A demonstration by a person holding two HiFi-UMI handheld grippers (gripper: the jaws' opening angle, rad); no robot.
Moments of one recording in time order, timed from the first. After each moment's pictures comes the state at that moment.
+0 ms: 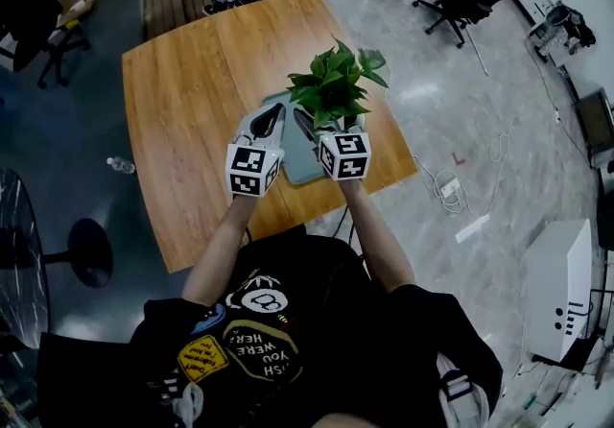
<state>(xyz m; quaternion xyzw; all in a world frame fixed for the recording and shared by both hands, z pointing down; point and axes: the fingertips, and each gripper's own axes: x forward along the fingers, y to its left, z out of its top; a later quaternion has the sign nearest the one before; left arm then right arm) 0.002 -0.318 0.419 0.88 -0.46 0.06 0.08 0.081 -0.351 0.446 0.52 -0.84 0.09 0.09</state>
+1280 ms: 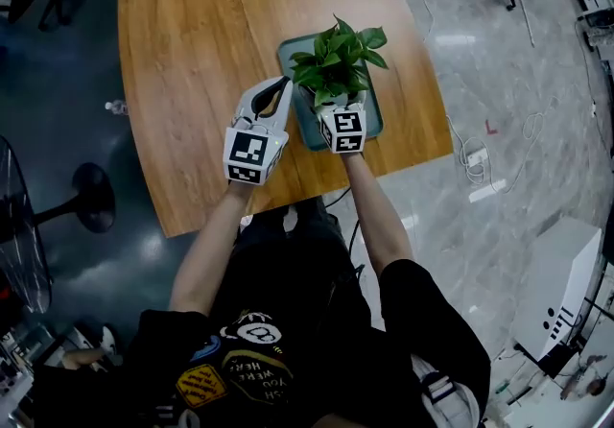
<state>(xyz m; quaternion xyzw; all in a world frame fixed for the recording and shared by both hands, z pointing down) -0.019 -0.344 0.529 0.87 -0.48 0.10 0.08 0.052 -0.397 0.664 0.48 -0.86 0.12 0.12</state>
